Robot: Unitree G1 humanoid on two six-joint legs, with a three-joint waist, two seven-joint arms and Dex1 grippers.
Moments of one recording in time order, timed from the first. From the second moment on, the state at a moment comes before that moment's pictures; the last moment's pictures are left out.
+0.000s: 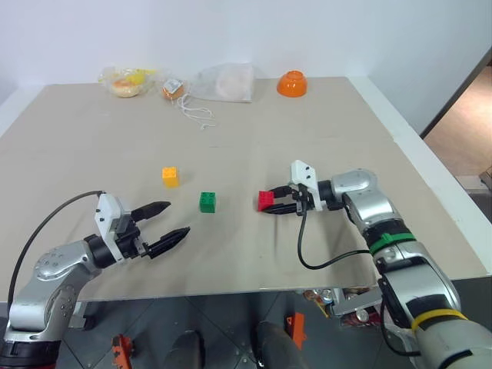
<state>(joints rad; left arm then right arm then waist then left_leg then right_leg) 0.00 0.61 0.20 -0.28 -0.63 0.31 -0.92 -0.94 -0.46 0.26 0.86 0.07 -0.16 1.35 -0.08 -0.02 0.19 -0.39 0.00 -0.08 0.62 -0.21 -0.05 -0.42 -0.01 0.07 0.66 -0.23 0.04</state>
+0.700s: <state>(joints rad) 0.07 0.64 0.25 -0.37 -0.64 0.36 -0.88 -1.04 -0.42 0.24 1.10 0.00 -0.32 1.46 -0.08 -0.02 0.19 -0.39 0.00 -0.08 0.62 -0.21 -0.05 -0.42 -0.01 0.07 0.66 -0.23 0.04</state>
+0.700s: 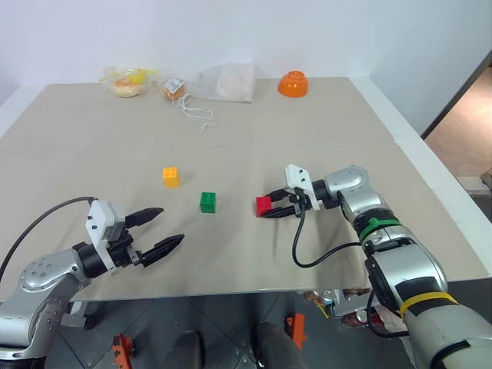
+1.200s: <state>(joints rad) 0.00 0.60 0.11 -0.29 -0.50 0.35 -0.80 -1.02 -0.42 0.22 1.10 -0.03 -0.31 1.43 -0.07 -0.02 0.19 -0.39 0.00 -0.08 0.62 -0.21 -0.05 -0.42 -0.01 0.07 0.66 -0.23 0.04</state>
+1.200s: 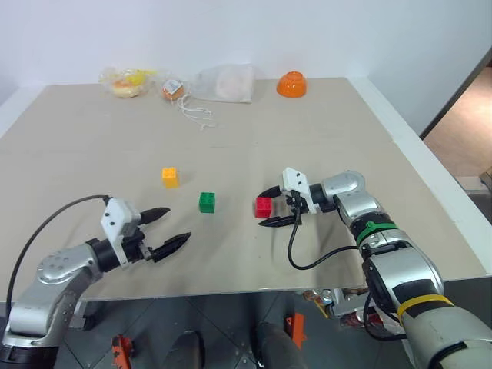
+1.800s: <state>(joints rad) -0.13 0.36 0.03 -0.28 -0.43 0.59 -0.47 -1.09 -0.58 0.08 0.74 0.18 -0.06 1.51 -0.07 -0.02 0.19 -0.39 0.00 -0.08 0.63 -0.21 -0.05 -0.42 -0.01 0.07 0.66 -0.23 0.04</state>
